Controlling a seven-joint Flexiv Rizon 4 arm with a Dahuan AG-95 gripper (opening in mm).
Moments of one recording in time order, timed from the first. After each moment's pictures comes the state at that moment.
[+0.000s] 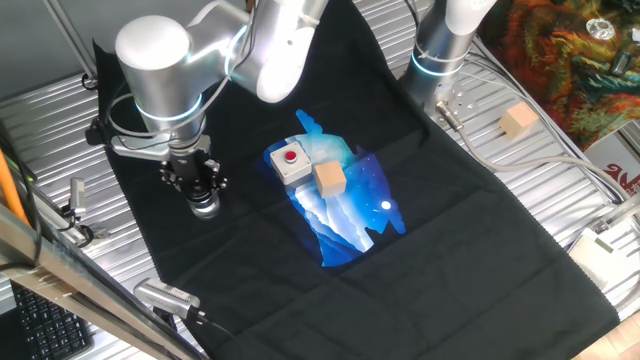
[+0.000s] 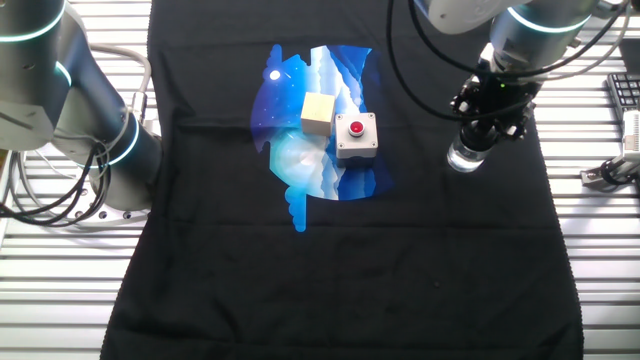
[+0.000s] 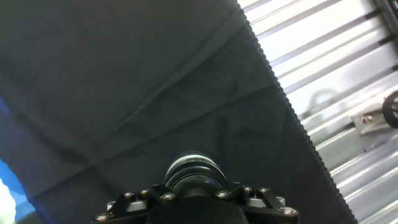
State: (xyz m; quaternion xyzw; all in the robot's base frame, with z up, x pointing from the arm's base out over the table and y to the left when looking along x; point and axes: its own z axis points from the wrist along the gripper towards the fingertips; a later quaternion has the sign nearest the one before) arm 0.641 0.040 0.099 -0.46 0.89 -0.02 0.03
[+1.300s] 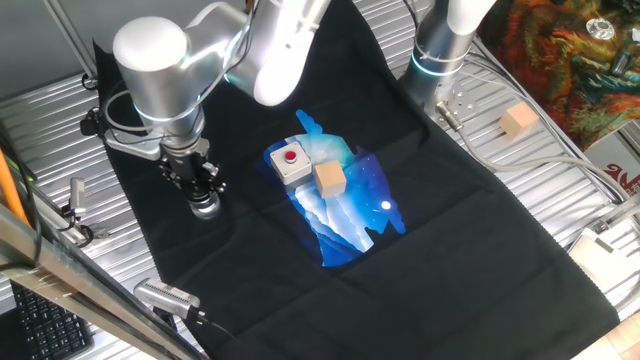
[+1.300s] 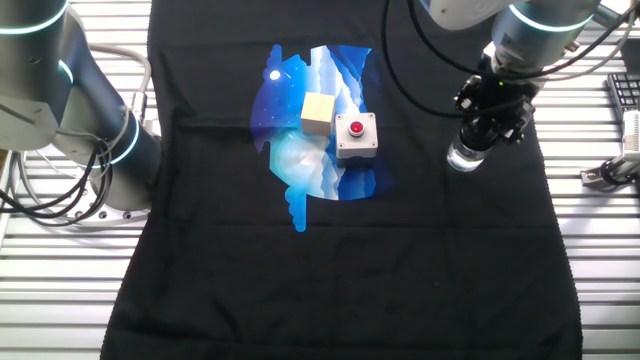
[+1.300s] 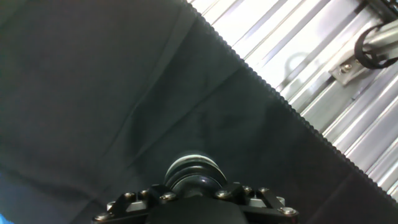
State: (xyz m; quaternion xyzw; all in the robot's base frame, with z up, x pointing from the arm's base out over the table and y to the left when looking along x) arm 0.641 0.040 0.099 -0.38 0.92 -0.01 0.03
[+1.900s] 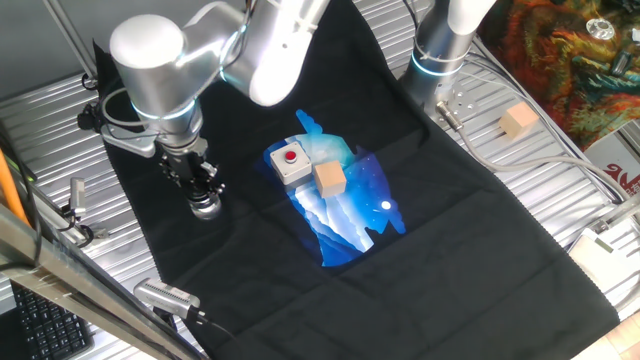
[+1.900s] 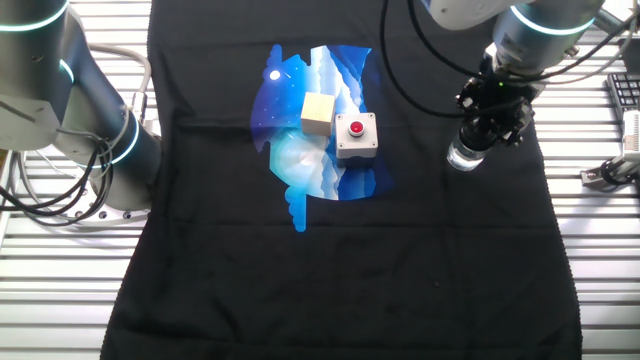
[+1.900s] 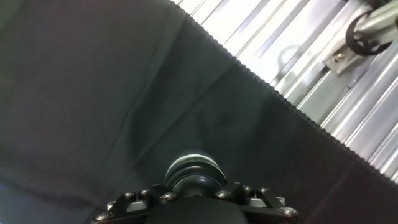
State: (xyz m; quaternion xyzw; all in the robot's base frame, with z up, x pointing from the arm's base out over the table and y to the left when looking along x) arm 0.641 0.041 0.099 -0.35 0.94 0.00 0.02
